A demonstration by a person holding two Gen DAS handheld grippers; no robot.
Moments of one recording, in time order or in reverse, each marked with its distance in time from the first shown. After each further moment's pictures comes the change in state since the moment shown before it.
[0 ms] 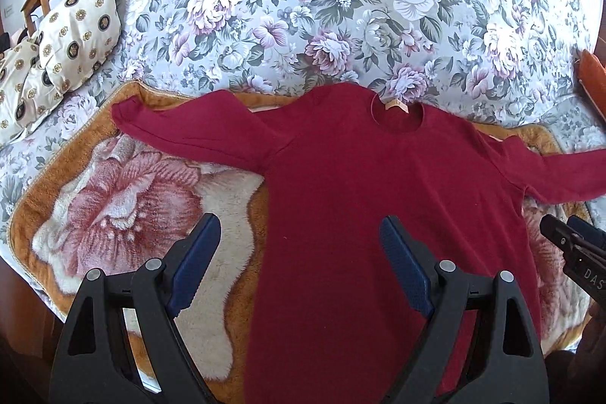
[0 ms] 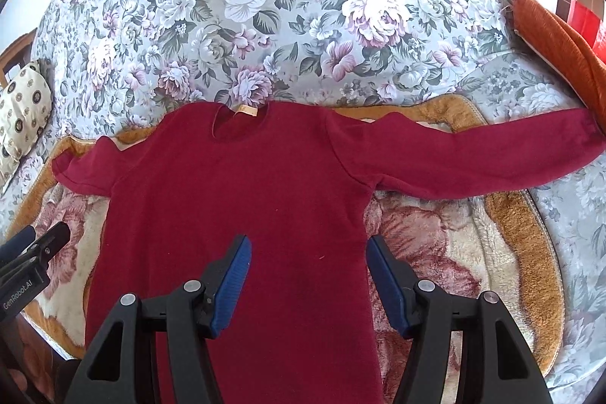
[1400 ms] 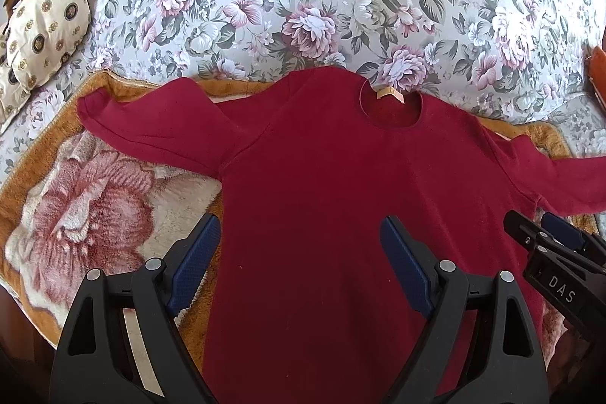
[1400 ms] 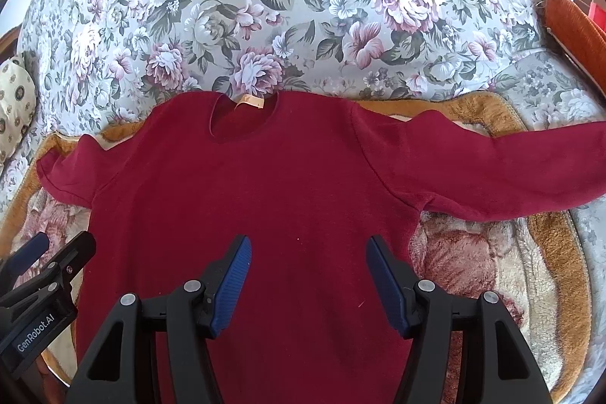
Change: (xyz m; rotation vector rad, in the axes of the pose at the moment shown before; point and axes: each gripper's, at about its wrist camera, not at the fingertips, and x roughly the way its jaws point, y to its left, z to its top) left arm 0.059 -0.024 0.018 -0.008 0.063 -0.024; right arm 0.064 0.025 0.028 -0.008 0.053 0.000
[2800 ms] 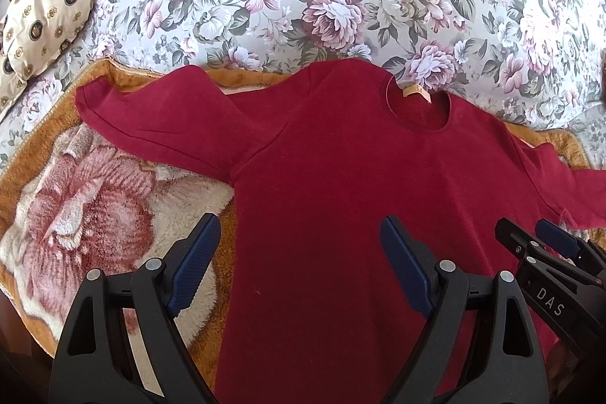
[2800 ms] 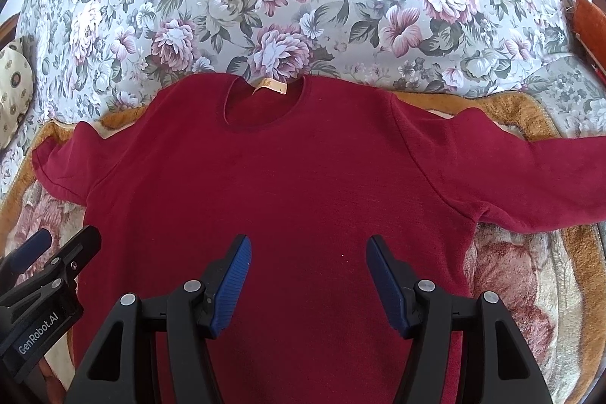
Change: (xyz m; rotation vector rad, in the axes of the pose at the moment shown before) left arm 0.031 0.019 0.008 -0.032 0.029 0.021; right arm 0.036 0.031 0.010 -0.032 0.038 0.020
